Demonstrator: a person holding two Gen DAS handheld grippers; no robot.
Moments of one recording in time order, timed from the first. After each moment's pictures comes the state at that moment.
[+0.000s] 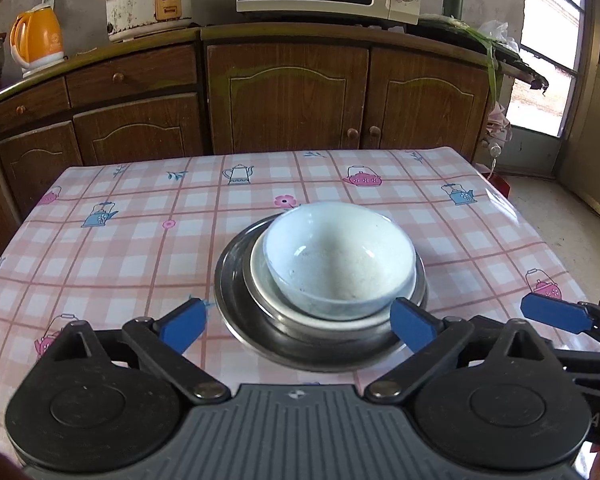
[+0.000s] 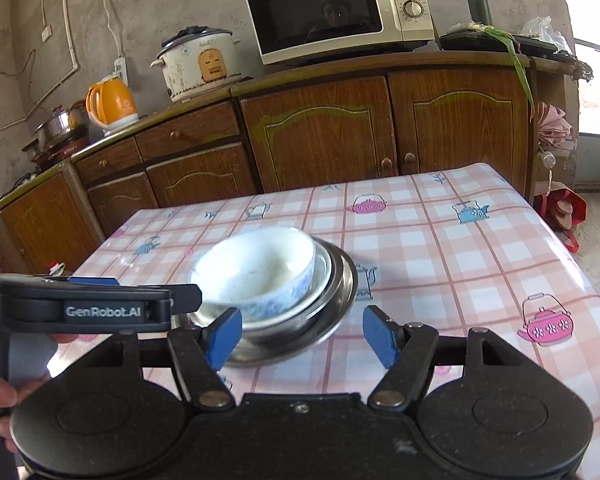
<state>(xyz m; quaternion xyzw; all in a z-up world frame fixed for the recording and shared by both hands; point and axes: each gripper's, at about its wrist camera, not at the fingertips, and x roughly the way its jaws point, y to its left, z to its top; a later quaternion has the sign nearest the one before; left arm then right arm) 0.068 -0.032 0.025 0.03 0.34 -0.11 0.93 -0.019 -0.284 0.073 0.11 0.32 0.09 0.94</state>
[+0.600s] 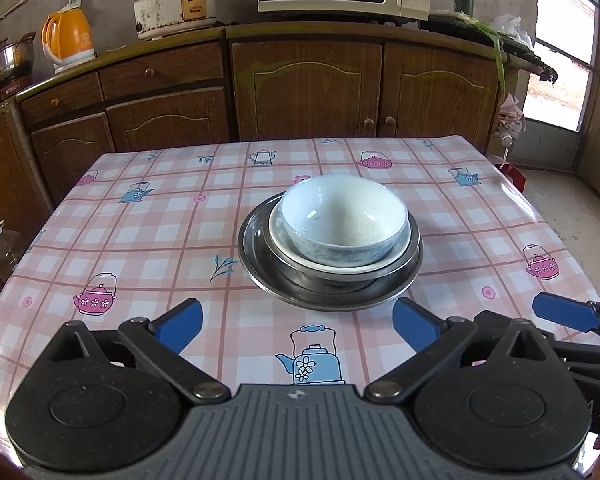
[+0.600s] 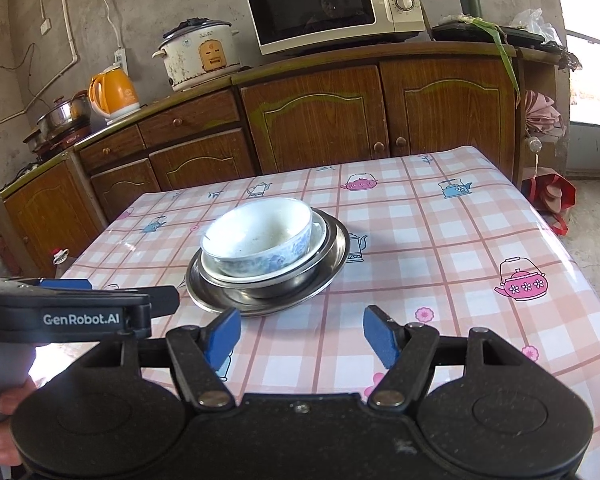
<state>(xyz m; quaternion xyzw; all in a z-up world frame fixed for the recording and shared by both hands) 0.020 -0.034 0.032 0.04 0.35 -0.07 0.93 -0.063 -0.288 0.079 0.11 0.34 0.09 0.93</state>
